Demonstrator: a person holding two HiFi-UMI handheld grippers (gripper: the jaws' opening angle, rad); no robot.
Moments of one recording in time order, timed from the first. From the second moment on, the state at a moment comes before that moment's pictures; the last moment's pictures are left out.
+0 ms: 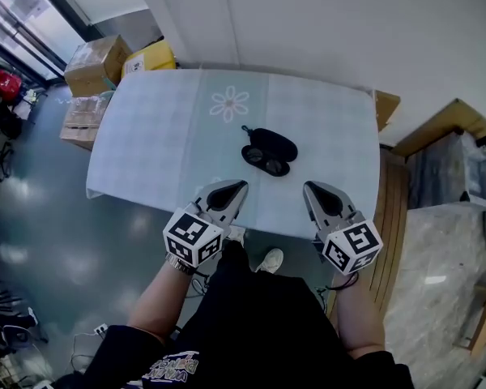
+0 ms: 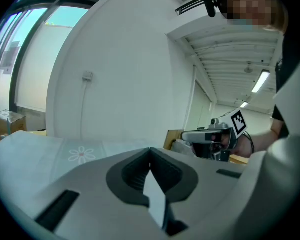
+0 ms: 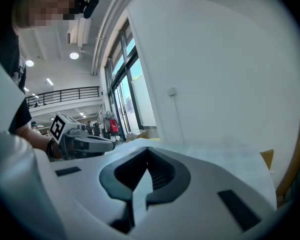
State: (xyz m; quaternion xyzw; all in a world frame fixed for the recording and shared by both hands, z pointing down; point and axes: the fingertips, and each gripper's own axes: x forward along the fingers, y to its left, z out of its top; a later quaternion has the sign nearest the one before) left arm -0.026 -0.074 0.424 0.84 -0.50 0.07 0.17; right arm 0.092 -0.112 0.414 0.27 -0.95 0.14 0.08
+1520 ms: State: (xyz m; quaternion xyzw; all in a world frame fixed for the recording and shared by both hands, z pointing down) left arm -0.101 0.006 0.433 0.90 -0.39 0.09 0.15; right arm 0.007 -0.007 0.420 0.37 -0.91 0.16 0.08
